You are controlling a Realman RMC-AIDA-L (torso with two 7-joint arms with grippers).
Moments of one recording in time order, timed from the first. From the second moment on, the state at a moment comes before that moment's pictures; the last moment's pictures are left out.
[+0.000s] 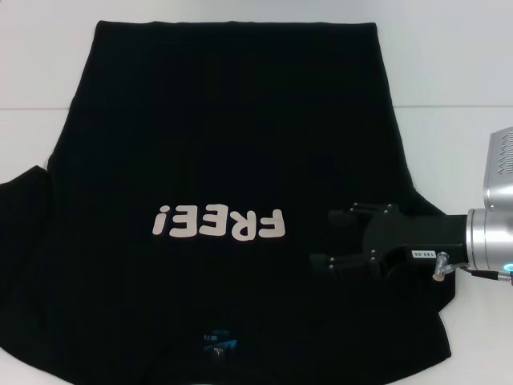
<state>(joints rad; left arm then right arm) -0.58 -1.83 0.28 0.71 2.68 1.28 -2.59 0.66 2.09 -0.78 -0.54 -2.07 -1.36 1.31</state>
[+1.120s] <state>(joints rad) -0.59 -1.82 0.28 0.80 2.57 1.41 -2.58 0.66 2.10 -0.78 -0.53 -2.07 -1.34 1.31</state>
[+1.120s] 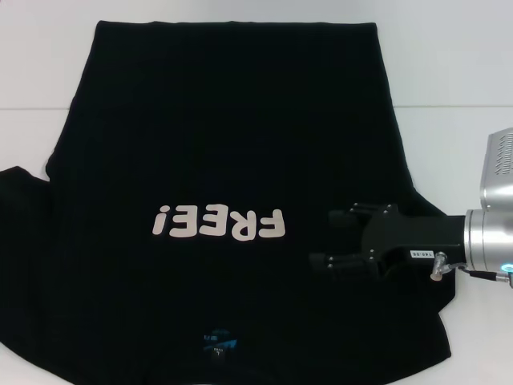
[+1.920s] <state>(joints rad) -0.62 -1.96 0.29 0.68 2.40 1.50 -2.38 0.65 2.10 -0.78 -0.52 -2.07 -1.32 1.31</state>
